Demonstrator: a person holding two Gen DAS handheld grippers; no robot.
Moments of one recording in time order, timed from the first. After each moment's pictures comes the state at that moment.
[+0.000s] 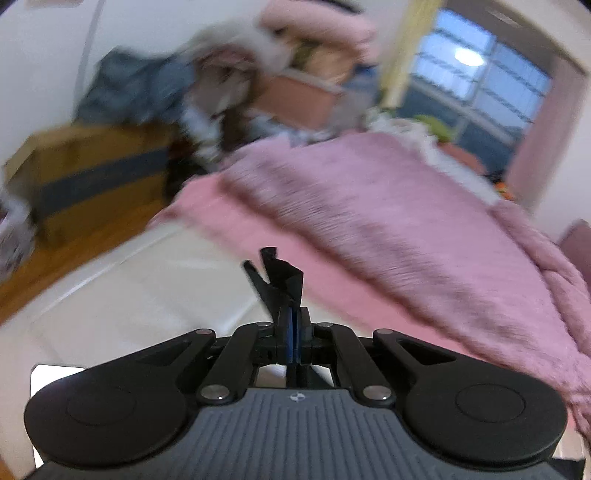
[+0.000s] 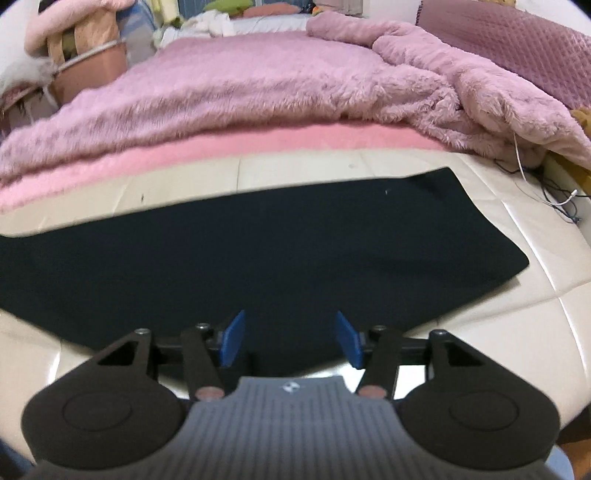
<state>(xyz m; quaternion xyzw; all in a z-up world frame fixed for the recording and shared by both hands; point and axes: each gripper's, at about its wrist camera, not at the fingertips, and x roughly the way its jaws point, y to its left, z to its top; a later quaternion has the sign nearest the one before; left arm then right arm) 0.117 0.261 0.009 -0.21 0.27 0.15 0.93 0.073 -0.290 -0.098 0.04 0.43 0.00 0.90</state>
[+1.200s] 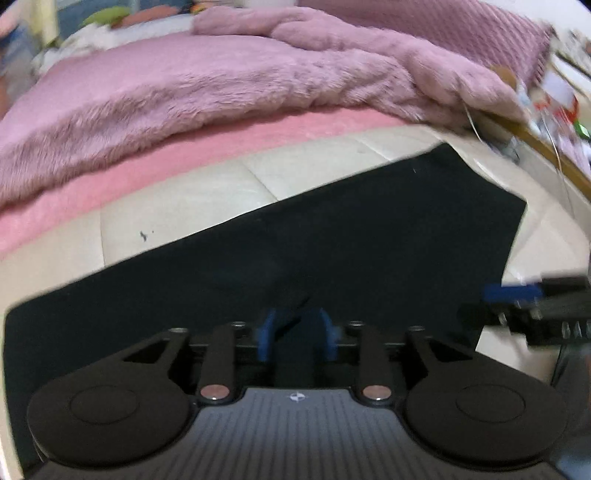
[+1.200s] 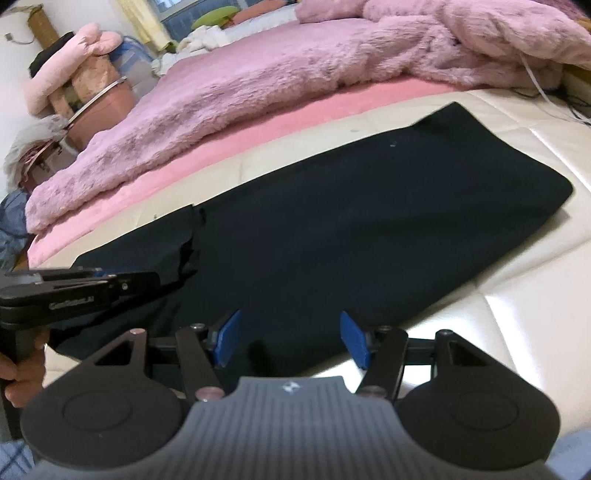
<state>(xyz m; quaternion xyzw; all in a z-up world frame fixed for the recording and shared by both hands) 0.144 -0.112 -0.112 0.10 0.43 -0.25 0.86 0.085 -0.329 -0.142 0.17 0.44 0.05 0.88</state>
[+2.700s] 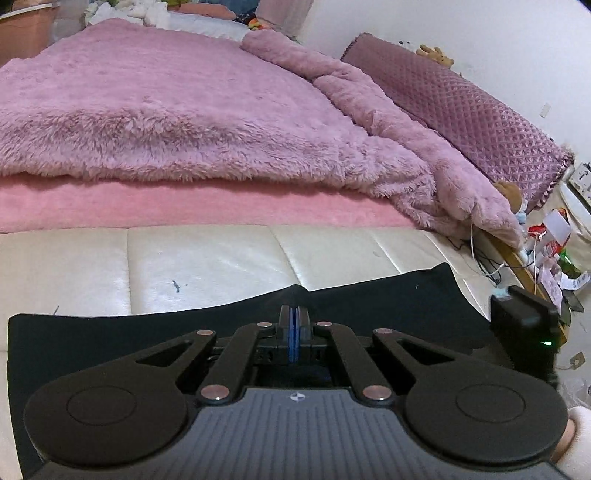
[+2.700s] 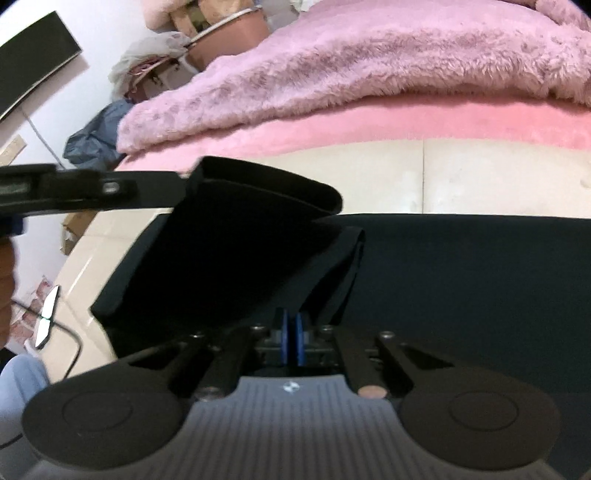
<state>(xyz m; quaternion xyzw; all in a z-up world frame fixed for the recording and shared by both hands) 0.207 -0.053 -0.064 -0.09 0.41 -0.24 0.88 0.222 -0.235 -0.160 0.11 0.46 0.28 0.83</state>
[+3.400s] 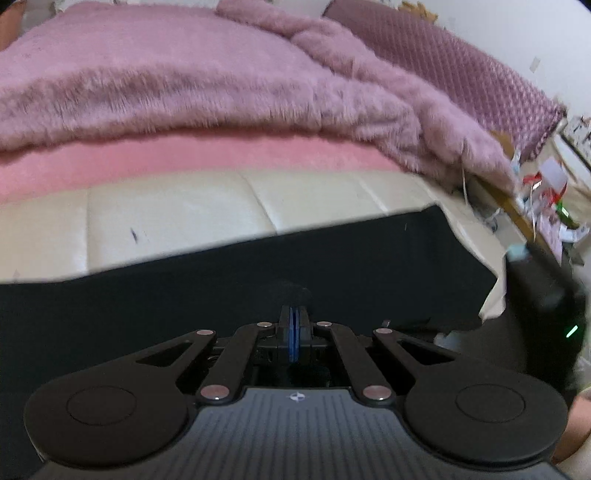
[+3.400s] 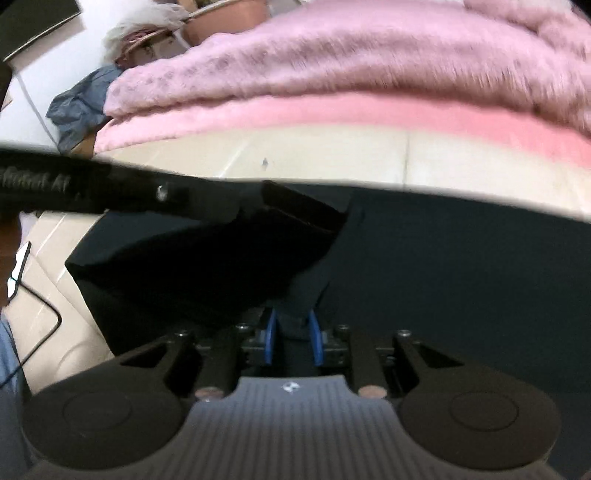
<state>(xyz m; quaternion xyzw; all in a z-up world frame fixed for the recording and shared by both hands) 0.190 -0.092 -0.106 -0.05 0.46 -0.26 0.84 0.190 -0.226 -0.164 0.05 0.47 0.25 0.85</state>
